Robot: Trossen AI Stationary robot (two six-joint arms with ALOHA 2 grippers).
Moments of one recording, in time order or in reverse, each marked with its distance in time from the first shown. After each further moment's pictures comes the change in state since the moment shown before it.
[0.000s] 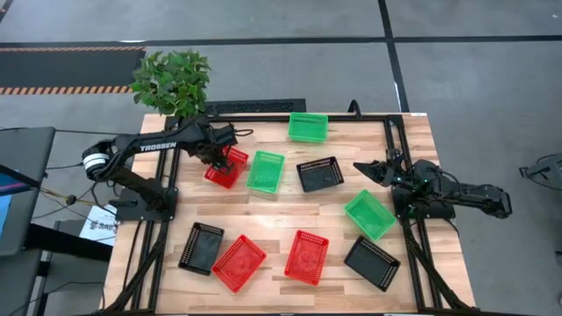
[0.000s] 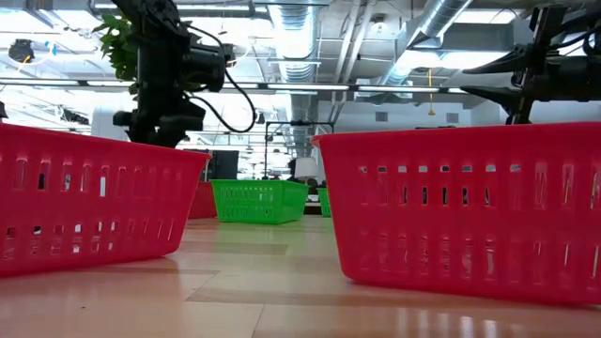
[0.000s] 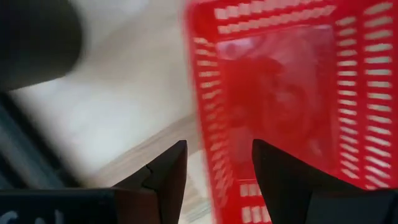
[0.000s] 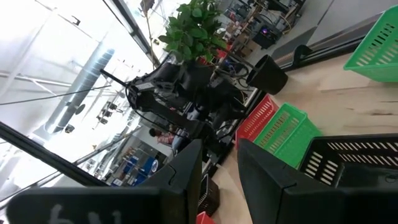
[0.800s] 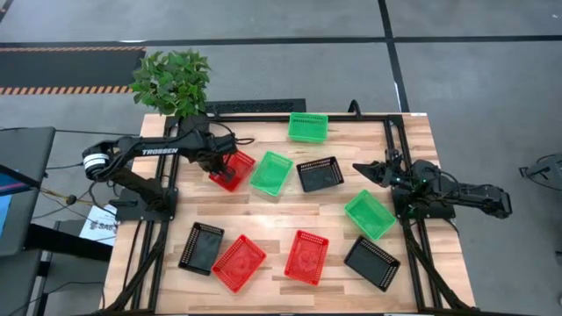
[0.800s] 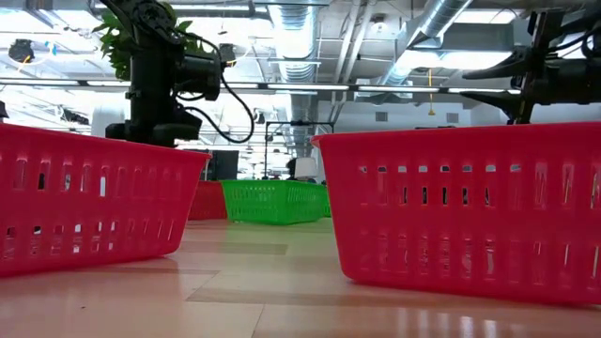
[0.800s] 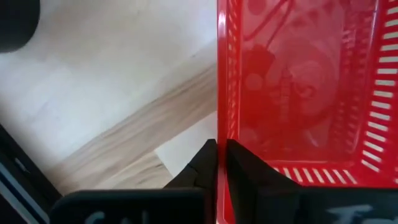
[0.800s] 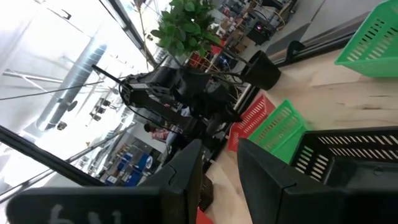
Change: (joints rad) left arm -0.055 -0.001 -0.075 0.052 0.030 -0.074; right arm 0.000 0.000 0.001 -0.033 0.000 -0.002
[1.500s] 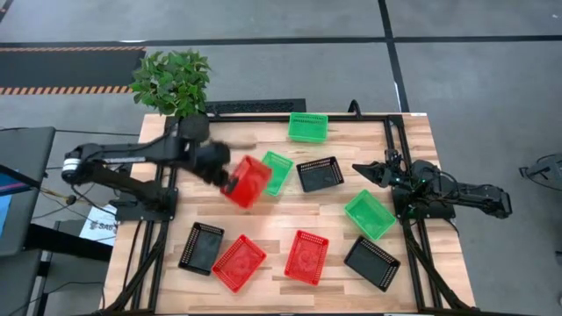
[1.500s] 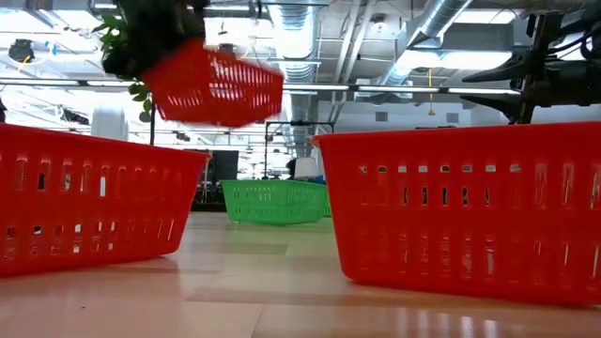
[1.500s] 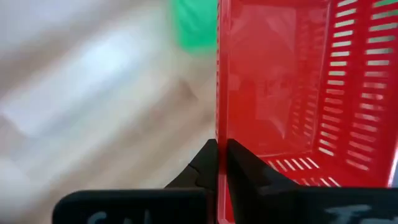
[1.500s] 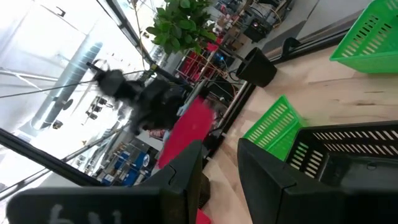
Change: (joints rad) left arm -0.419 -0.234 0.253 -0.125 0.166 -0.403; right arm 0.000 0.000 0.000 -0.019 0.000 0.003
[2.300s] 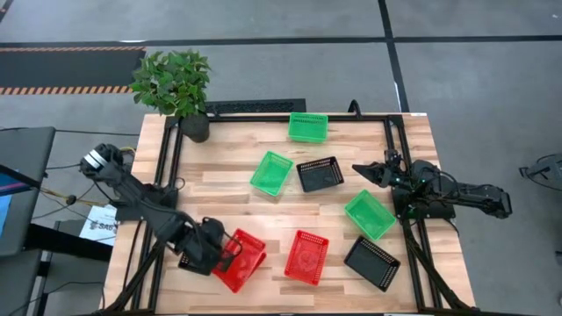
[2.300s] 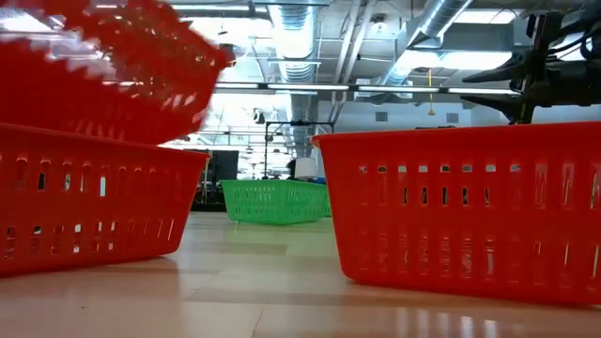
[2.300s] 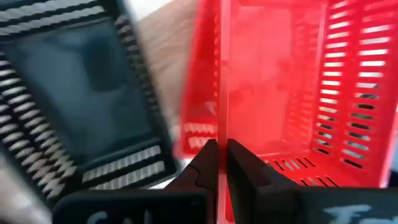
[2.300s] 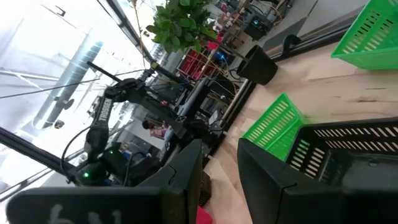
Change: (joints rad) left arm -0.725 0.254 -0.001 0.146 -0.061 -0.827; right arm 0.000 0.000 0.000 -0.004 -0.007 0.010
